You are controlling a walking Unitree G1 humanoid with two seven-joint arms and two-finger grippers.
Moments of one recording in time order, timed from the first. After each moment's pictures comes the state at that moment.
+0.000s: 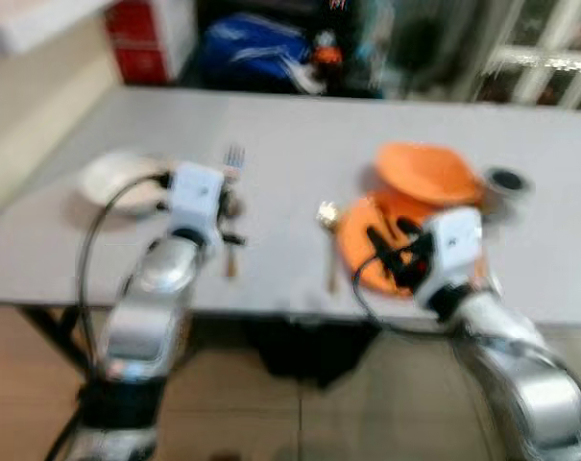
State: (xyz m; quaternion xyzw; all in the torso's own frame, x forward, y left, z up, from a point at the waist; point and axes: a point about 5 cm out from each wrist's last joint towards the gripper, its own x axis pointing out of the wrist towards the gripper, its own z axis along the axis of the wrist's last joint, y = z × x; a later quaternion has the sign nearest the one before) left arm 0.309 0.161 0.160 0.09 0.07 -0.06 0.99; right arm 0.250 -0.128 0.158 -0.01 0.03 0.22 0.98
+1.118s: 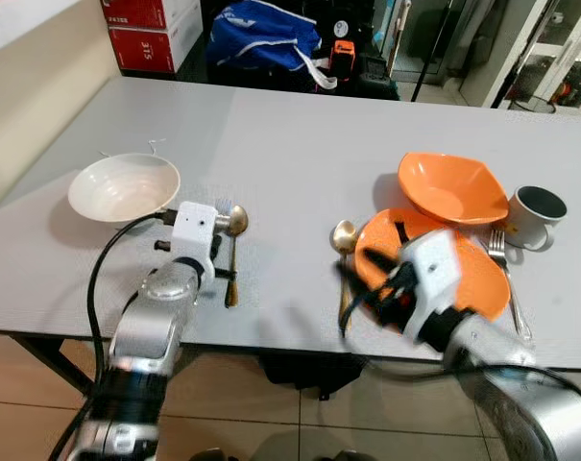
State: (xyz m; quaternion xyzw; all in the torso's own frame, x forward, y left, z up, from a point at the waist) left arm 0.317 0.163 0.112 0.08 0.20 -0.04 0.98; right arm 0.218 -0.118 0.154 0.00 0.09 0.34 0.94
